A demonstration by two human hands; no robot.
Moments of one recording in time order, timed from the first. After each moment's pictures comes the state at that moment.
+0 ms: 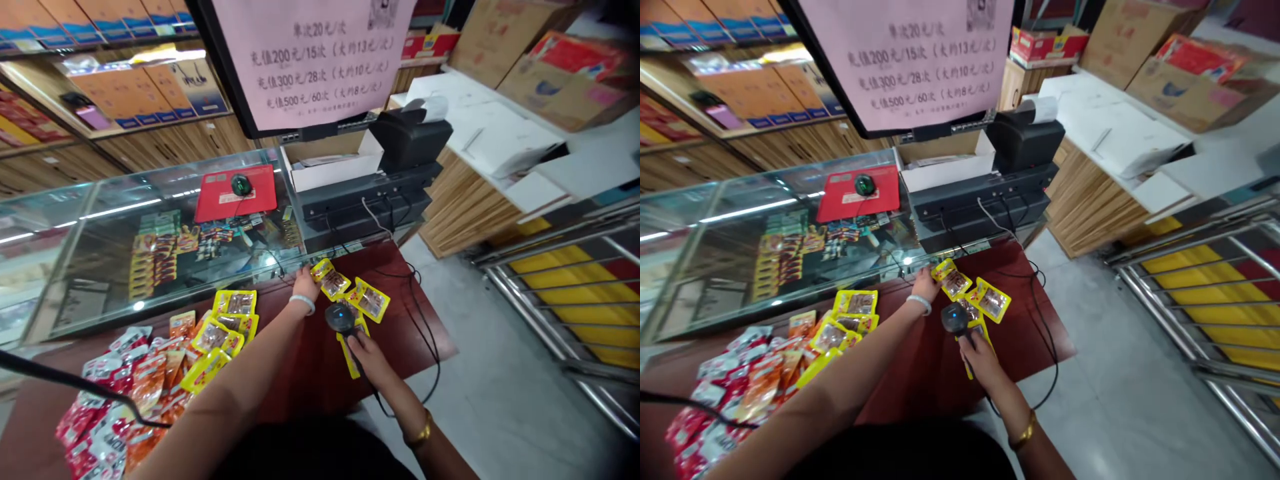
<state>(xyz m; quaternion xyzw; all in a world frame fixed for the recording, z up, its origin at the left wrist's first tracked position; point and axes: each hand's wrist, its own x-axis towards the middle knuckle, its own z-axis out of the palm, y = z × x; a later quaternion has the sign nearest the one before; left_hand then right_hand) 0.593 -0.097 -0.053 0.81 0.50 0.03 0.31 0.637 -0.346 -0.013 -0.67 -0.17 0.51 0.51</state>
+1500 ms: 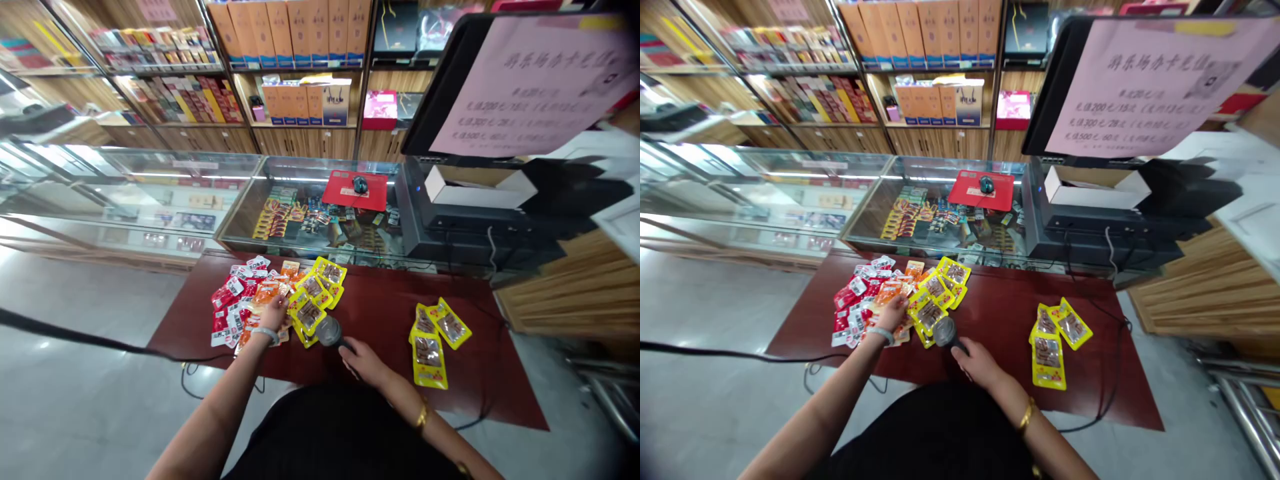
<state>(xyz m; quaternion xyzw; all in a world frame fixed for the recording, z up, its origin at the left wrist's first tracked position) 0.204 -0.139 -0.011 0.48 0.69 0.21 0.50 0.465 -0.292 0.015 -0.54 -0.44 0.65 0.30</state>
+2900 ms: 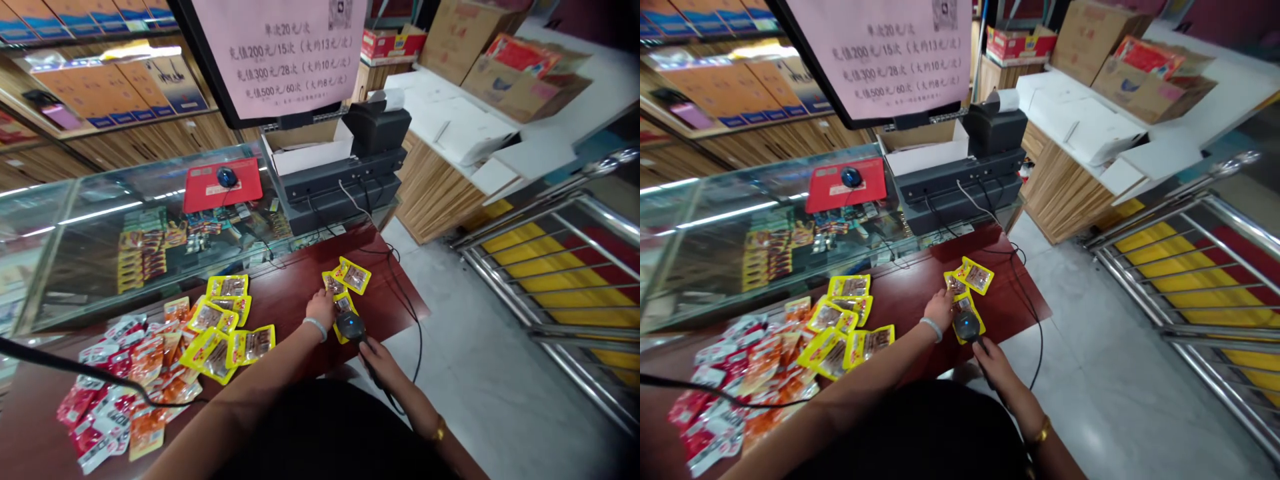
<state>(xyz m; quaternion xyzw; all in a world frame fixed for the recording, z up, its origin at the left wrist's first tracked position) 0.570 -0.245 -0.024 0.89 0.34 -0.16 0.25 0.620 -0.460 -0.012 -0.71 -0.12 0.51 0.47</state>
